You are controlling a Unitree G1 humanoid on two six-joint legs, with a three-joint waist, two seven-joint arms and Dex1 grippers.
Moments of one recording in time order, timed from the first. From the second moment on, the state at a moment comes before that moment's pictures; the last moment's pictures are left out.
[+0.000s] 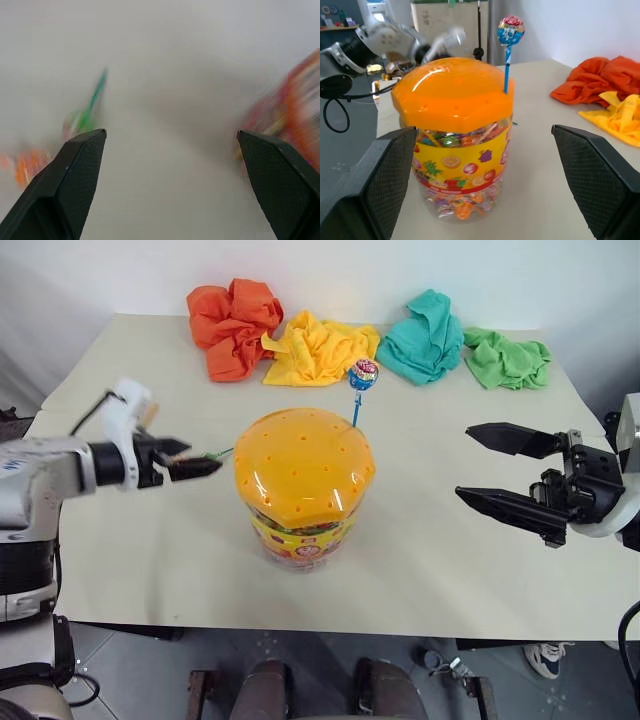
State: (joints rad) left arm -0.72 0.90 0.25 -0.02 -0.53 1.02 -0.87; right arm -0.30 -0.94 -0.45 -0.44 1.10 0.66 0.95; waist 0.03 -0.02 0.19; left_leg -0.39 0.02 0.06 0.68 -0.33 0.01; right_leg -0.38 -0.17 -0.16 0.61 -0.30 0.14
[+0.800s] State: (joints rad) left arm -0.64 0.87 0.39 0.20 -0.80 0.52 -1.50; right arm -0.84 -0.68 -0.01 -0.16 0.85 0.70 0.89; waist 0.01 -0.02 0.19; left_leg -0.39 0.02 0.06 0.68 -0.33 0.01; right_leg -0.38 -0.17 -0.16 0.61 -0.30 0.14
